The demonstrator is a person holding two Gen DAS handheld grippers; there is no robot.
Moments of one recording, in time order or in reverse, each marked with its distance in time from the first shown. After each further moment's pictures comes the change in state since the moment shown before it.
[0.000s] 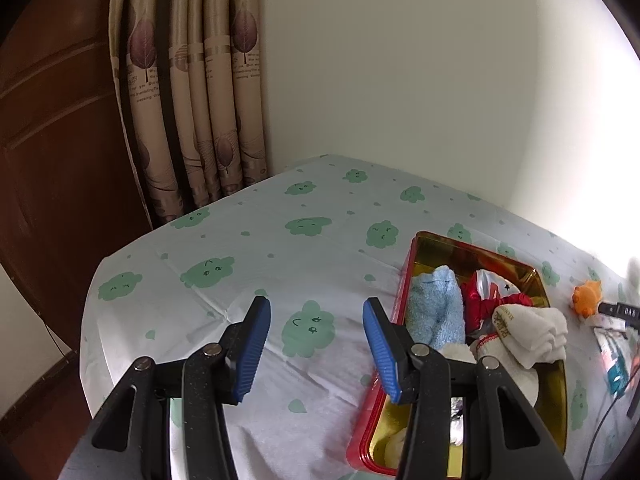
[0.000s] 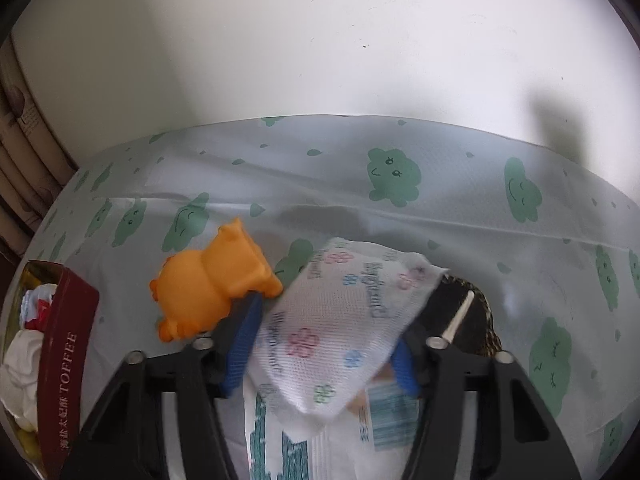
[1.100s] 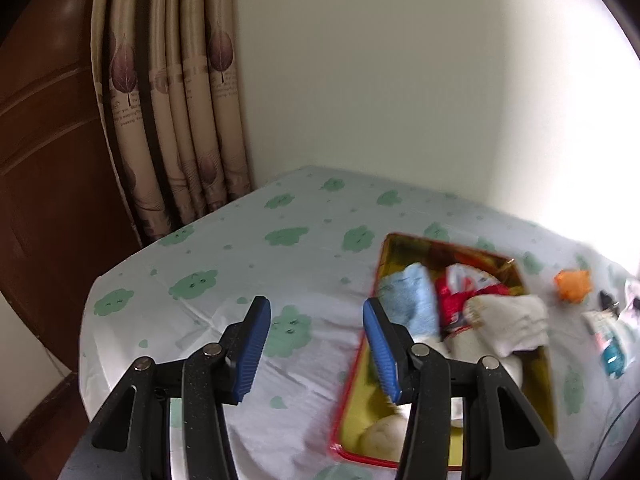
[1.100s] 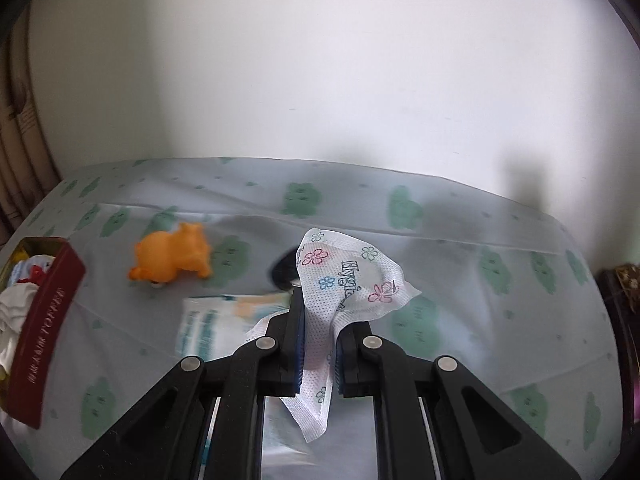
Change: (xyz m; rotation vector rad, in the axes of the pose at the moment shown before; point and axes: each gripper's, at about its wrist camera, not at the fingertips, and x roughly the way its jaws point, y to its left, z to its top) left arm -0.022 -0.020 -0.005 0.055 -0.054 -0.059; right arm -0.094 -0.050 -0.053 -0.018 -0.195 -0.180
